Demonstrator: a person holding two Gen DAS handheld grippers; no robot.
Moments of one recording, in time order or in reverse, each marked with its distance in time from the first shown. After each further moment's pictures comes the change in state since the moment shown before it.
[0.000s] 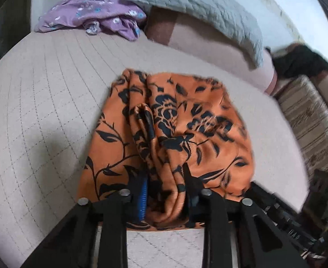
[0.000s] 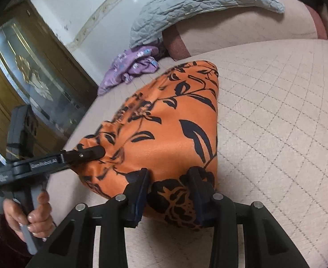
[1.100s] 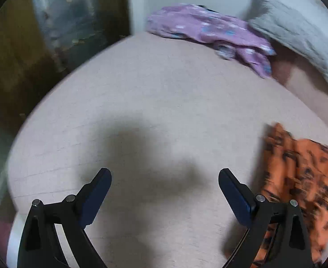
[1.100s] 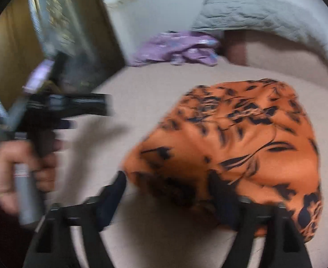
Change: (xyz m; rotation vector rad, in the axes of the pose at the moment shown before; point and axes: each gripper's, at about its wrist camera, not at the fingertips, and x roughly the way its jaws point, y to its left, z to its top) left arm -0.038 0.126 0.040 -0.251 -0.077 0.519; right arm 0.053 0.136 -0.017 -0.315 0.082 -0.009
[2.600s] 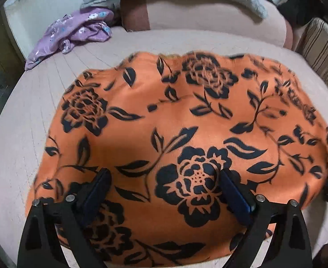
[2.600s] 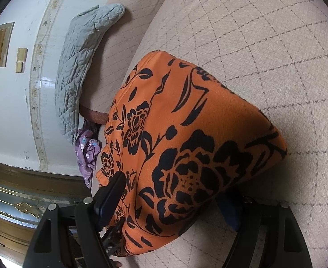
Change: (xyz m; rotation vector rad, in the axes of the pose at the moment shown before) left arm -0.011 -0.239 -0.117 0.511 0.026 -0.190; right arm -0.106 -0.312 -0.097 1.113 -0.209 0.021
